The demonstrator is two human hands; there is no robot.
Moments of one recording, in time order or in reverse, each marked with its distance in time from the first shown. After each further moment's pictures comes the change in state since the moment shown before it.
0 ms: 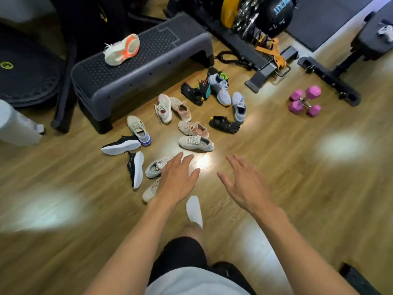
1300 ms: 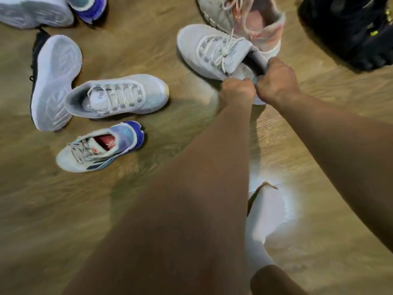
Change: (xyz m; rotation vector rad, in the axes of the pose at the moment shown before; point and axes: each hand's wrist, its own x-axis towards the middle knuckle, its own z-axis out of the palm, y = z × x) left_hand 0.600 -0.124 0.463 -1.123 0.208 -1.081; right_hand 0.600 0.214 0.479 0.053 -0.292 0.071
